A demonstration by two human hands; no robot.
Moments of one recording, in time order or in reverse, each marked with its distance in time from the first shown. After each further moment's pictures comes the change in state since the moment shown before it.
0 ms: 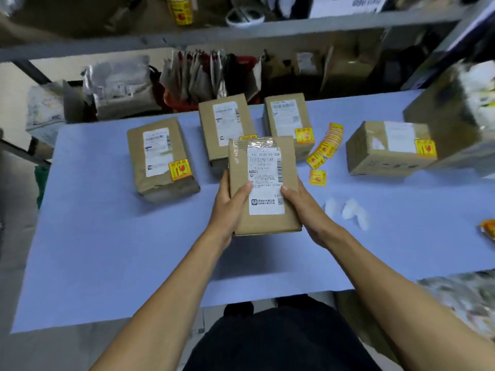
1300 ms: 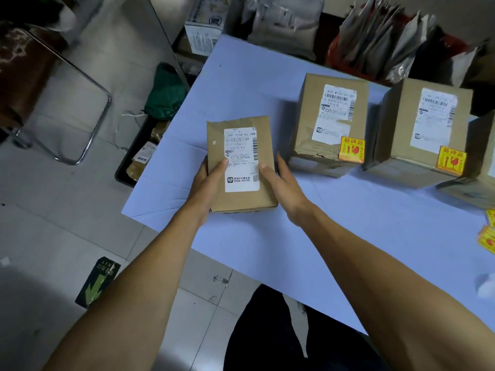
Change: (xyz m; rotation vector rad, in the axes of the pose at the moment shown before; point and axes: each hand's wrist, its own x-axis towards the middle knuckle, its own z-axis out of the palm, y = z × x) left_hand -0.018 -0.053 -0.327 -0.160 0.517 -0.203; right_hand 0.099 0.037 0.330 -0.199 -0.406 0.178
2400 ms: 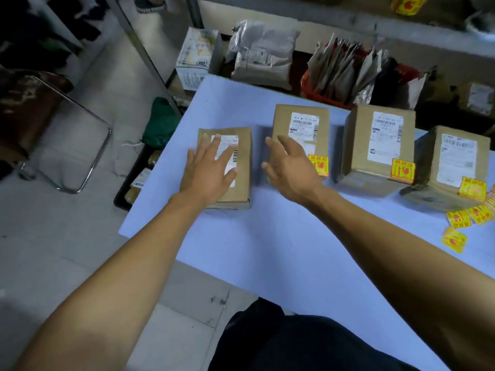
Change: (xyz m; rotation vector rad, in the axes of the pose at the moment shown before) left_hand 0.002 0.064 0.032 1.433 0.015 0.671; right_hand -0.030 -0.082 -0.063 -1.134 0.188 -0.487
